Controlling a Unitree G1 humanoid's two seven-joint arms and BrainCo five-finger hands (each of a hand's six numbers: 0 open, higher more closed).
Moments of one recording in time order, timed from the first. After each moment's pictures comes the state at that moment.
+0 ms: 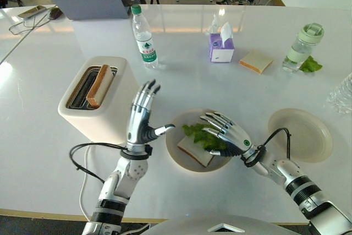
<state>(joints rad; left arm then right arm) 0.08 0.31 -0.05 0.00 0.72 -0.48 0.55 -0.20 -0.52 0.56 0.38 -1.10 -0.59 -0.69</state>
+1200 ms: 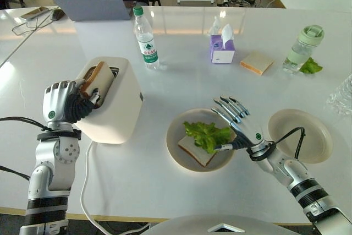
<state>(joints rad) 0.07 0.63 0.24 -0.05 0.69 -0.11 0.24 -0.16 -0.54 0.46 0.28 -1.06 -0.50 -0.76</state>
